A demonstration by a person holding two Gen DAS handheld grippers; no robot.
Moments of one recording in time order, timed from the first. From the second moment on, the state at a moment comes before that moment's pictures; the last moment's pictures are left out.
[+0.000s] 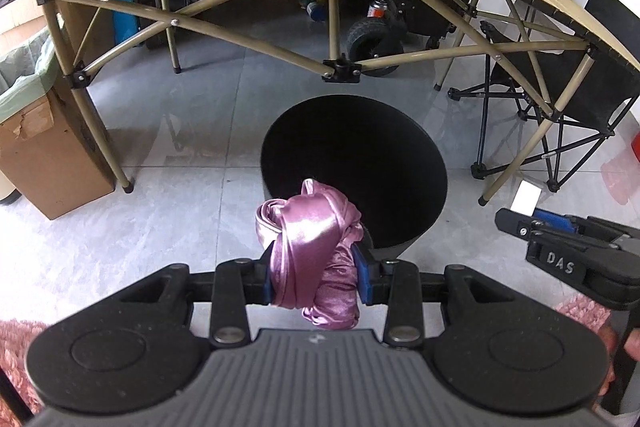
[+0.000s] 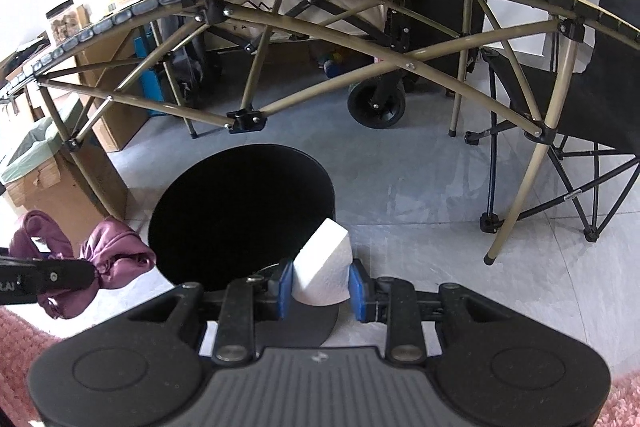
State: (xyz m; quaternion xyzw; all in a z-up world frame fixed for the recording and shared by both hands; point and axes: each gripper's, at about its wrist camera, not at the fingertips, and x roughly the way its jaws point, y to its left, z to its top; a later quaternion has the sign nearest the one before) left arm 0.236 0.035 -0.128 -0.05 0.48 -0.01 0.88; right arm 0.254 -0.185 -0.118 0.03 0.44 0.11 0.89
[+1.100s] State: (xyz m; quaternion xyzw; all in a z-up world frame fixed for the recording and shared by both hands) left arm 0.332 -0.019 -0.140 -0.06 0.52 -0.02 0.85; right arm 0.283 -0.219 -0.145 0.06 0.46 0.06 0.88
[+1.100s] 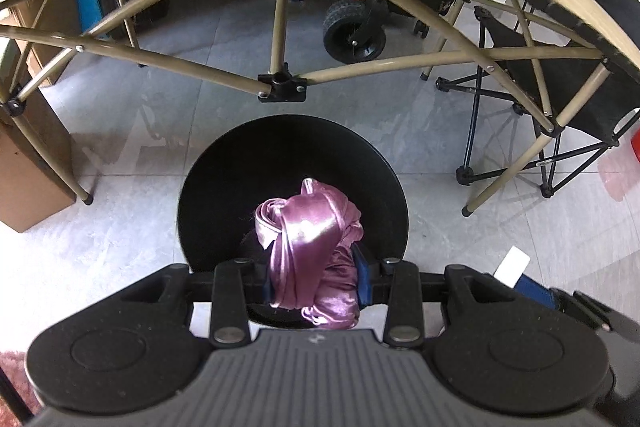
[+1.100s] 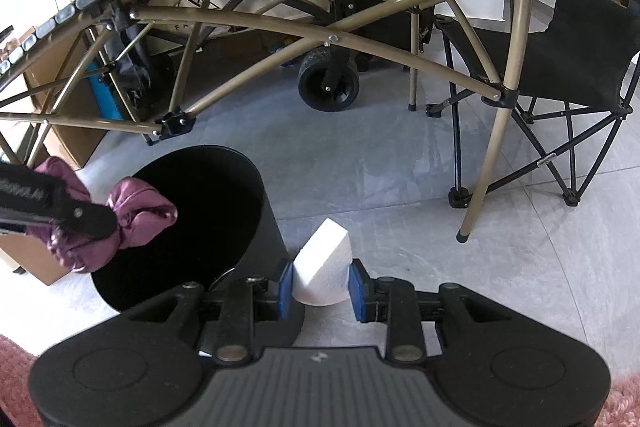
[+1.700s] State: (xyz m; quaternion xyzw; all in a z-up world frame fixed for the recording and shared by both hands) left arm 0.375 -0.018 -0.167 -0.09 0.55 0.01 0.83; right arm 0.295 -0.222 -0.167 0.05 0.49 0.03 0.87
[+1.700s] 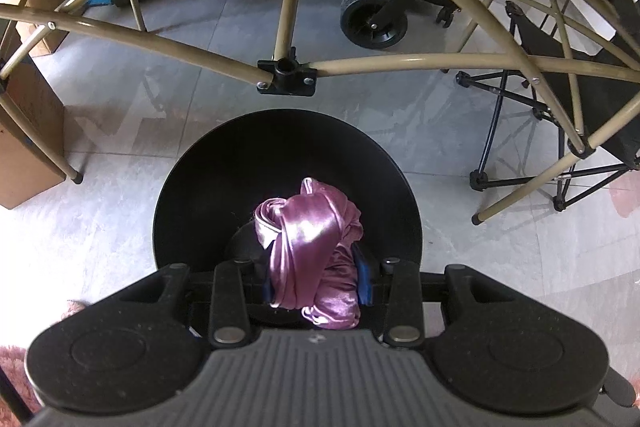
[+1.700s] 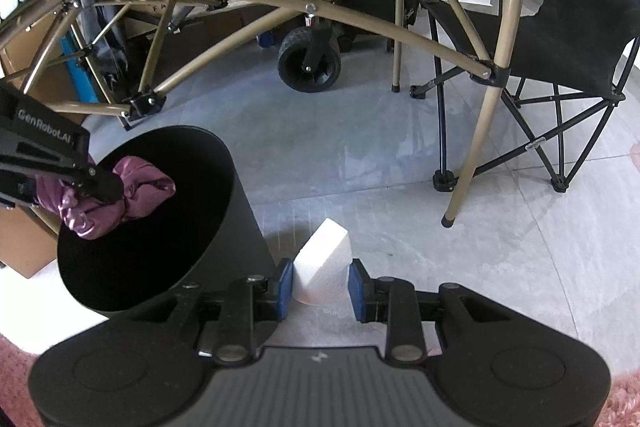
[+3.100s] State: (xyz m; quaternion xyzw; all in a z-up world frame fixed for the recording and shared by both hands) left arm 0.369 -0.019 -0.161 -0.06 0.55 0.03 0.84; right arm 0.298 -0.222 -0.165 0.06 0.49 0.04 0.87
